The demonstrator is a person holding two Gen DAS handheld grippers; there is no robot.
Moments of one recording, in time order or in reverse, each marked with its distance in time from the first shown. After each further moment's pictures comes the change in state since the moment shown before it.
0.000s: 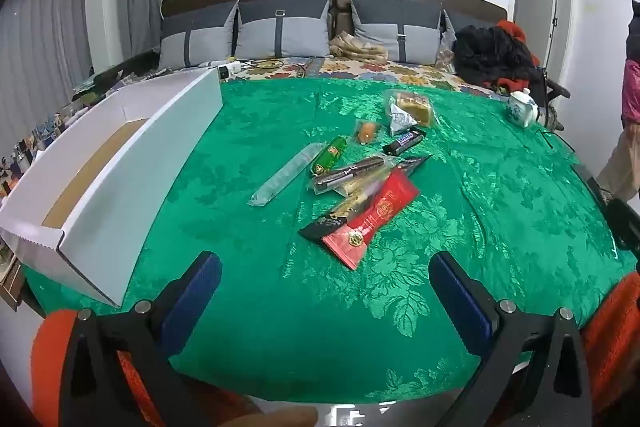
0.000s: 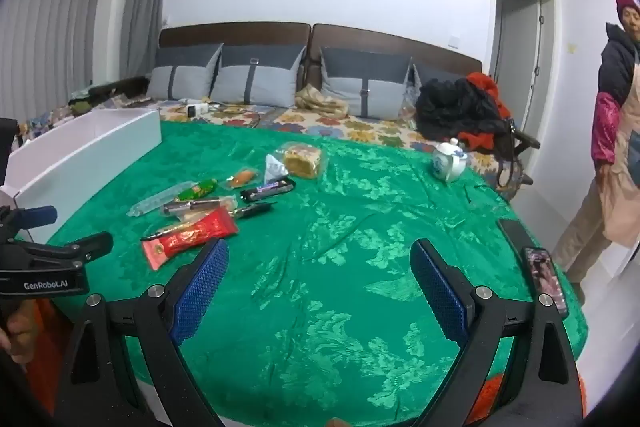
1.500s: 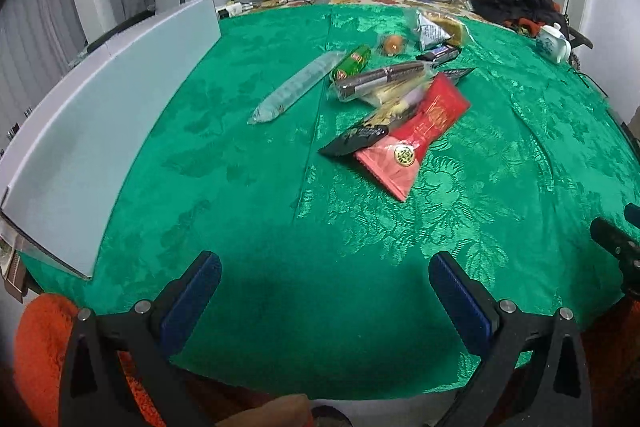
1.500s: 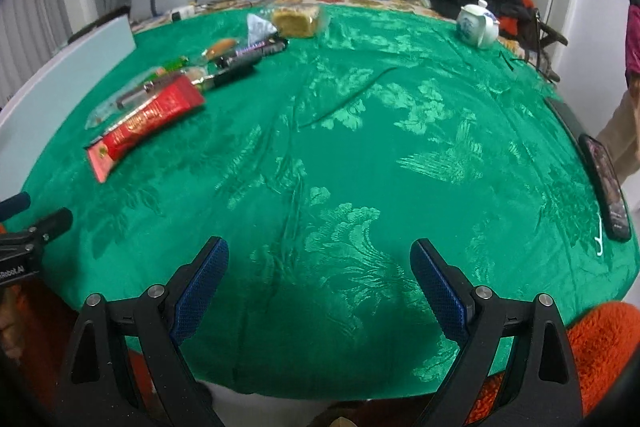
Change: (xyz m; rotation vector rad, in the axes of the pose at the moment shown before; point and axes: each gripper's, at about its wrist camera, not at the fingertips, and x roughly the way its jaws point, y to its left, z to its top) left arm 0.076 0.016 -0.034 0.040 0.186 0.049; right arm 0.100 -0.017 -0.067 0.062 0.403 0.033
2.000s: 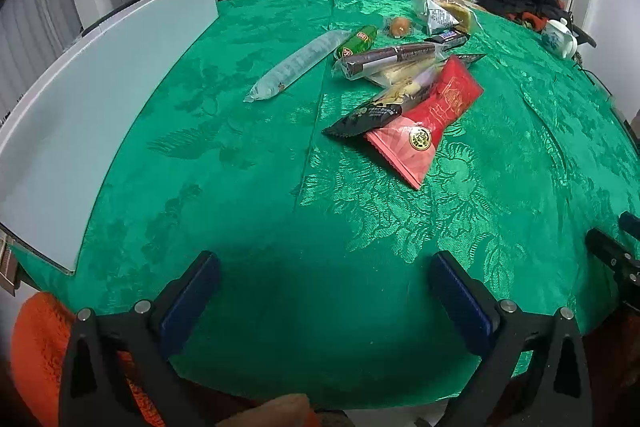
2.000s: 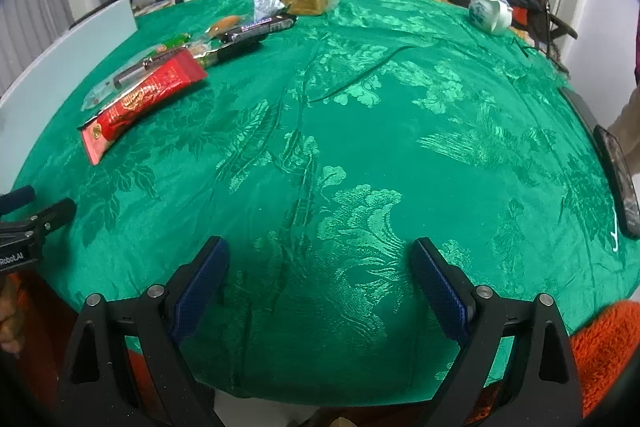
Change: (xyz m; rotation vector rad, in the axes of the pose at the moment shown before) left arm 0.019 0.008 -0.002 -0.027 0.047 -0.029; right arm 0.015 0.007 -0.004 -0.008 0.055 0.023
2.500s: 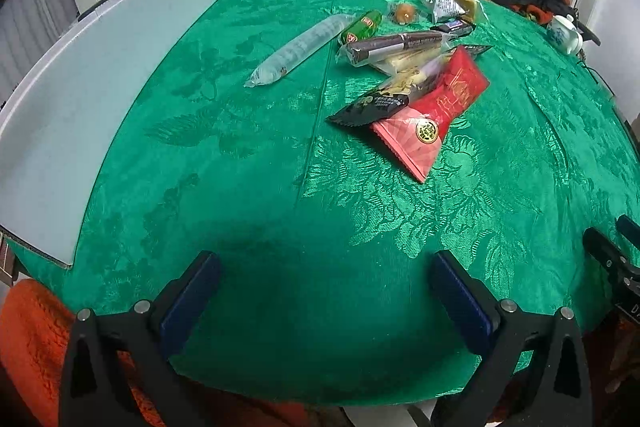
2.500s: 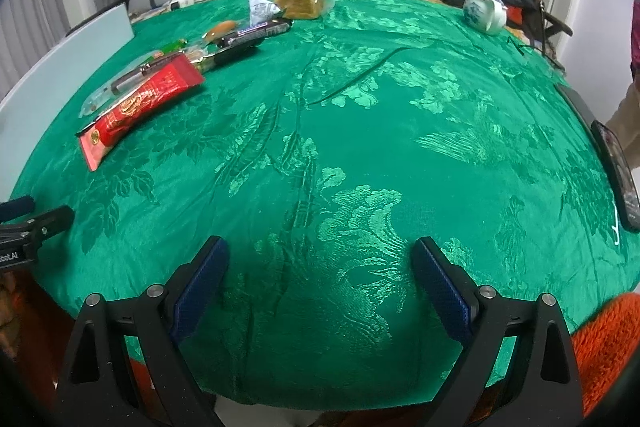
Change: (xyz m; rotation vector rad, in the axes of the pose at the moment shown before) left arm 0.004 0.002 0.006 -0.012 0.075 -0.006; right arm 0.001 0.001 -0.001 0.022 -0.019 -0.008
